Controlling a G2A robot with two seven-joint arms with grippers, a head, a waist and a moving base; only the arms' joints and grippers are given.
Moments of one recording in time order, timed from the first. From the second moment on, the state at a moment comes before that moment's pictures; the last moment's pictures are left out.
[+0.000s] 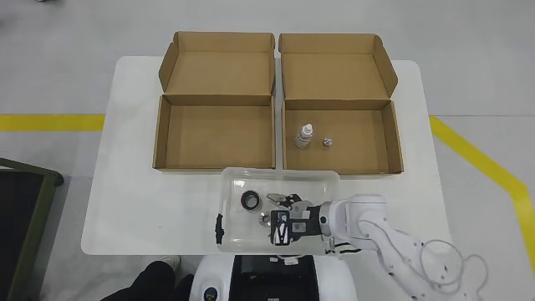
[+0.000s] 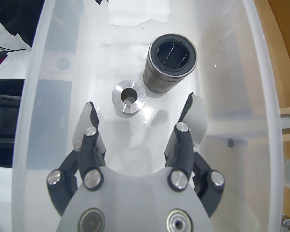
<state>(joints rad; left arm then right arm) -0.37 -0.34 -0.25 -1.16 3.07 0.41 0.06 -1.24 -1.06 0.89 -1.84 -1.47 -0.83 0.37</state>
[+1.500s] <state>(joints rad) -0.37 -0.34 -0.25 -1.16 3.07 0.41 0.06 -1.22 -1.06 0.90 -1.89 -1.40 -0.88 0.33</state>
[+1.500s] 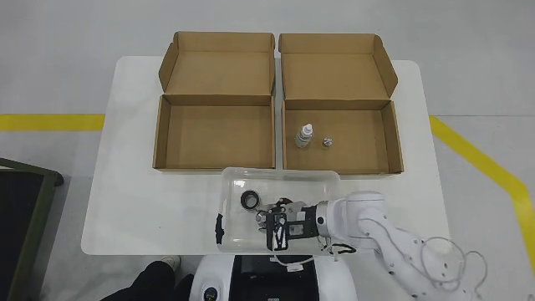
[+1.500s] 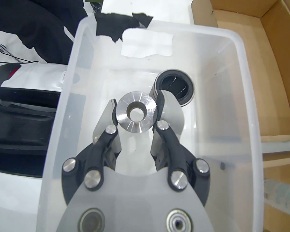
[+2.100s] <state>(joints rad) -0.37 -0.34 -0.25 -1.16 3.07 0.41 0.06 -1.27 -1.04 1.03 -2.02 -1.23 -0.83 0.22</state>
